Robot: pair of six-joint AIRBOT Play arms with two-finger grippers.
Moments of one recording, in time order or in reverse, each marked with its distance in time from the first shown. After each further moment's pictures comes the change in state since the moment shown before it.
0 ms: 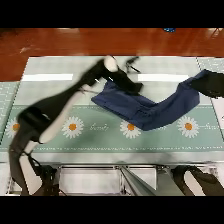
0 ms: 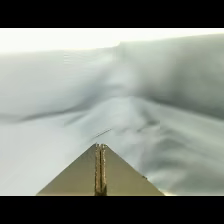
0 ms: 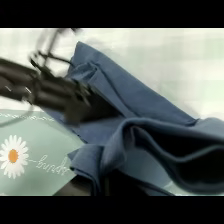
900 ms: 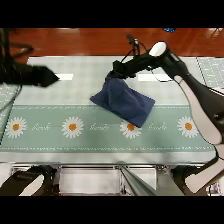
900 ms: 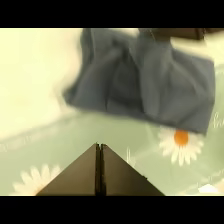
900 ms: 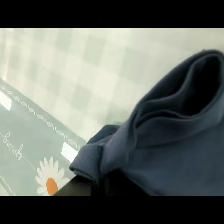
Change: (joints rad) left arm 0.491 1.080 -0.768 0.232 -0.041 0.093; right arm 0.567 -1.059 0.602 0.156 -0.315 0.008
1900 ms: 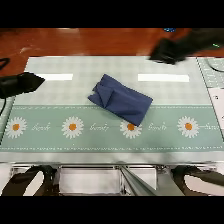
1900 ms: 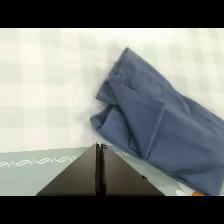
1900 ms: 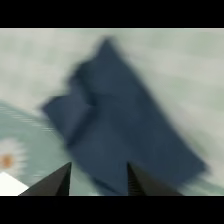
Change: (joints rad) left arm 0.253 0.152 -0.247 -0.143 0.241 0.064; right arm -0.268 0.499 -0.117 -0.373 0.287 0.116
